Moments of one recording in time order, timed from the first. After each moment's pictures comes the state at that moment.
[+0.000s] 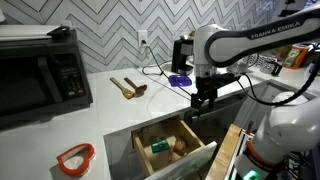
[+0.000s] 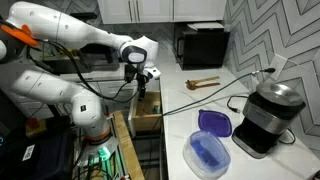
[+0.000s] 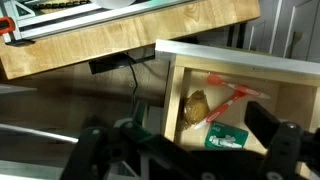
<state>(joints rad) 0.00 -0.72 0.11 -2.75 0.17 1.80 0.24</state>
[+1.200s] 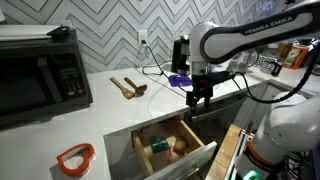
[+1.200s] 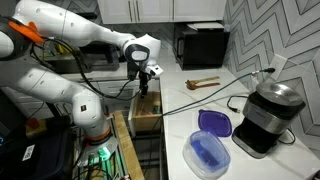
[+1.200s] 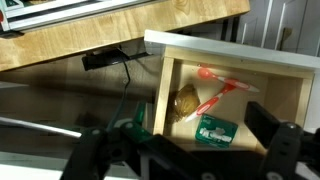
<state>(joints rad) 0.01 -0.66 0.11 -2.70 0.20 1.82 0.24</state>
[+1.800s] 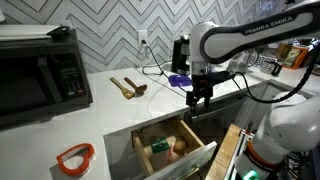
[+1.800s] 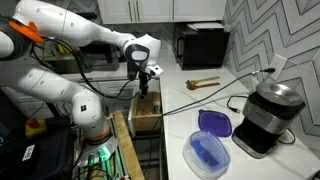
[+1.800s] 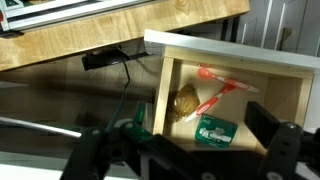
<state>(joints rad) 0.01 -0.66 0.11 -2.70 0.20 1.82 0.24</state>
